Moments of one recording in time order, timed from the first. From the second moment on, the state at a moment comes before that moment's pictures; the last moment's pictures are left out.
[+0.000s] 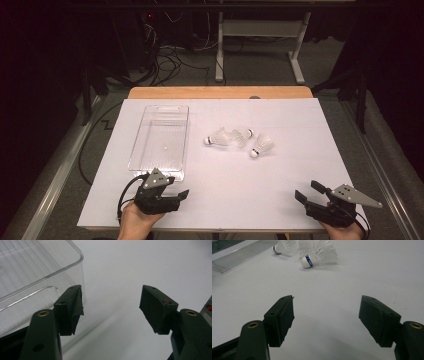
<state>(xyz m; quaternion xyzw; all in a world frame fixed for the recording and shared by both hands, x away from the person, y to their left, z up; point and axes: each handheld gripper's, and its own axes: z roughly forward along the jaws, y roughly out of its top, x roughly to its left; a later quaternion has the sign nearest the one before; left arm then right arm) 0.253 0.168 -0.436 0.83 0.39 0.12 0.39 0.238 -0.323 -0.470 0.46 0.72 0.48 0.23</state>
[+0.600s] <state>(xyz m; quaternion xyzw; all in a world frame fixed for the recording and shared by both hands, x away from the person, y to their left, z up) 0.246 0.194 -0.440 0.81 0.41 0.14 0.41 0.238 -0.323 -0.470 0.46 0.72 0.47 0.23</state>
